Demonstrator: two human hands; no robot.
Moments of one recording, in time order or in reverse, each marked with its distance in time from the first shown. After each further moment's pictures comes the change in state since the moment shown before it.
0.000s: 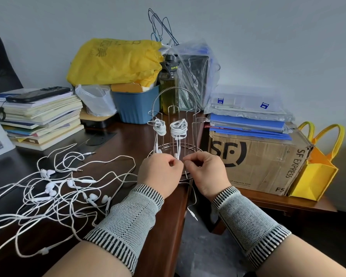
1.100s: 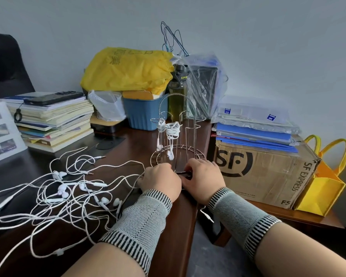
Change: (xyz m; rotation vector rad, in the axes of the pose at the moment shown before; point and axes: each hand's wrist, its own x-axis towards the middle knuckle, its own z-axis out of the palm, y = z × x) left_hand 0.005 -0.008 -0.003 0.227 -0.136 -0.268; right_hand 0.016 -0.006 0.023 -0.718 -0.183 -0.149
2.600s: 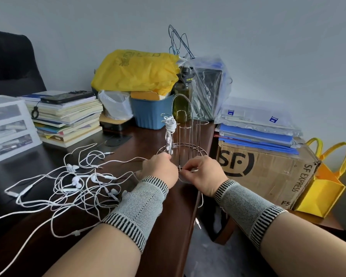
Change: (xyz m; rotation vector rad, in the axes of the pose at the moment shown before) left_hand 0.009 -0.009 -0.016 -0.108 -0.030 -0.023; right_hand -0.008 -0.007 -0.026 0.310 -0.039 -0.083
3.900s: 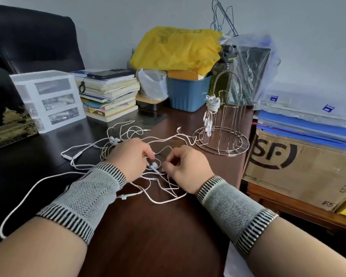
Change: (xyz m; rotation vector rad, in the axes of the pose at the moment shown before) left_hand -0.023 -0.135 -0.084 0.250 0.085 0.180; right_hand -0.015 -0.103 0.074 0.117 -0.097 -0.120
